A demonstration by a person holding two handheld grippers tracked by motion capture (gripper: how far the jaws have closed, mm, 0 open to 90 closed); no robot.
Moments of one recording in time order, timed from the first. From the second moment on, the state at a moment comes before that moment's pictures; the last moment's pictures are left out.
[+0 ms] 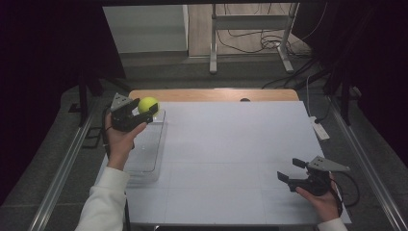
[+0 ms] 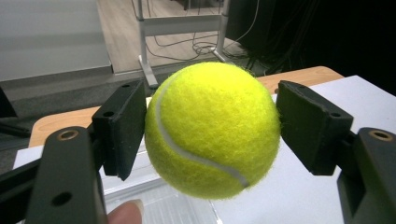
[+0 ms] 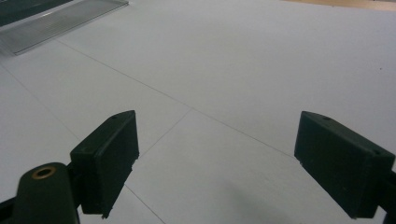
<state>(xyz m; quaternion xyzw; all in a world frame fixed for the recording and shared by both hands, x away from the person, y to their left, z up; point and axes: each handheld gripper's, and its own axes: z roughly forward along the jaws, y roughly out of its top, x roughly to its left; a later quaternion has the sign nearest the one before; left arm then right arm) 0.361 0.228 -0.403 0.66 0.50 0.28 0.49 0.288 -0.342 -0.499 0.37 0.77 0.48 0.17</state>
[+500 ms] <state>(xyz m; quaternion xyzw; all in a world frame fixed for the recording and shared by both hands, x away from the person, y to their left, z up) 0.373 0.240 -0.408 0.65 0.52 0.29 0.46 0.289 -0.342 -0.499 0.37 0.77 0.48 0.17</state>
